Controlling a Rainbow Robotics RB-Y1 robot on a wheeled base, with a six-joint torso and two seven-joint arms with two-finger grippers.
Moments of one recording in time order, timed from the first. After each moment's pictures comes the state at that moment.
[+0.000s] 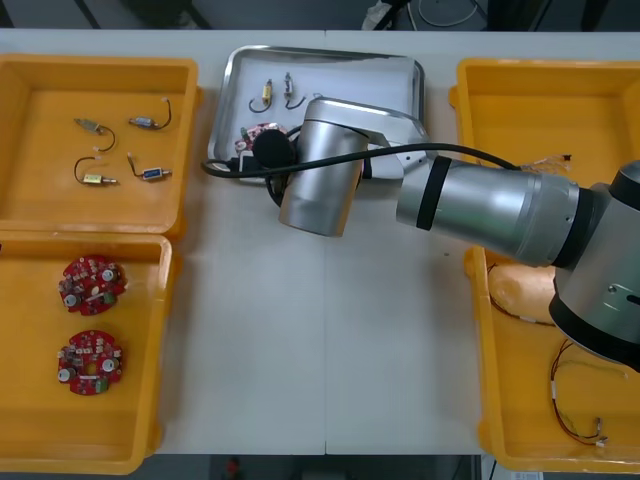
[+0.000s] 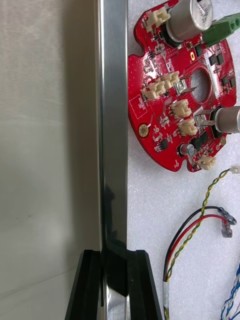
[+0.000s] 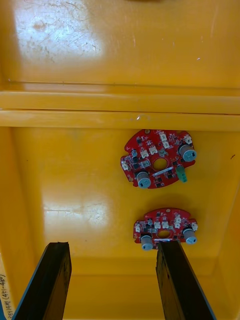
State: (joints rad) right arm -1.21 -0.34 1.13 -1.27 -0.42 1.16 1.73; left arm -0.19 0.91 0.38 -2.05 0.95 1.91 -1.32
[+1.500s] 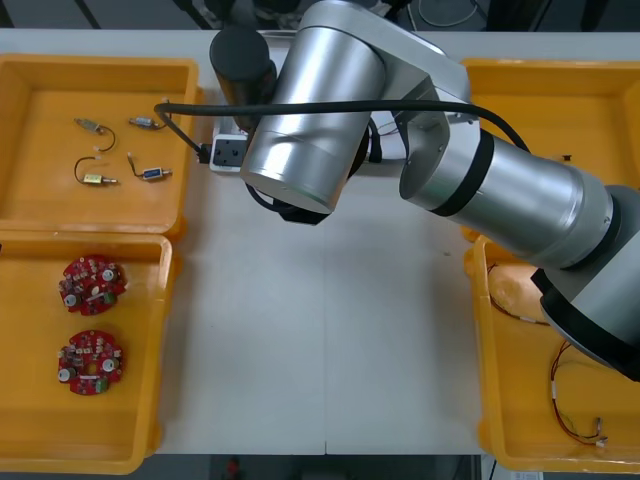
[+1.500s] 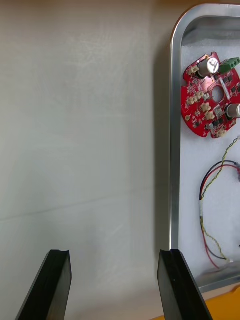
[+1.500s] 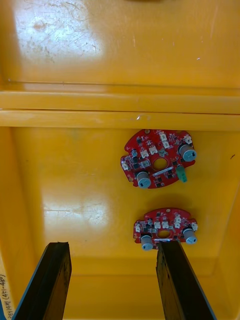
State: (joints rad) right arm -1.14 -0.33 0.81 -1.72 -0.53 1.72 1.80; left arm -0.19 0.91 0.38 -2.05 0.95 1.91 -1.32
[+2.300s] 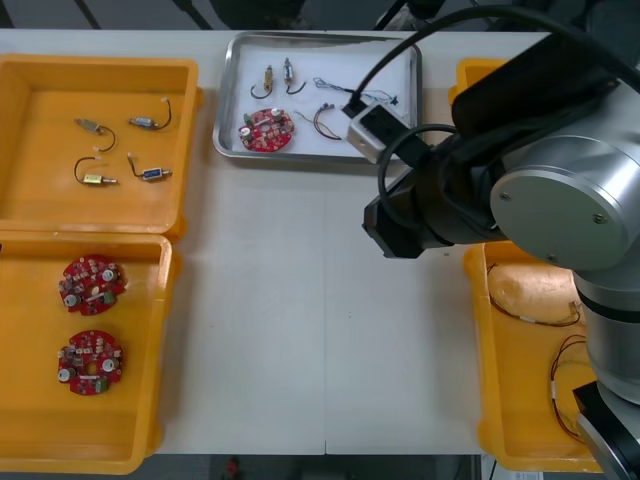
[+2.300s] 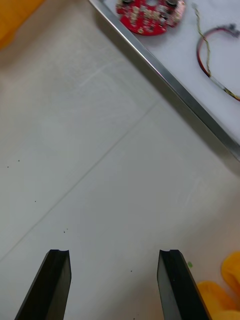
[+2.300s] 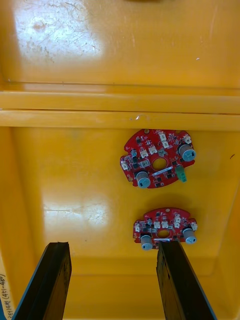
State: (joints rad) right arm -0.59 -0.34 0.26 -2.30 -0.54 1.92 1.50; left arm -0.19 0.91 0.38 -2.05 0.95 1.91 -1.32
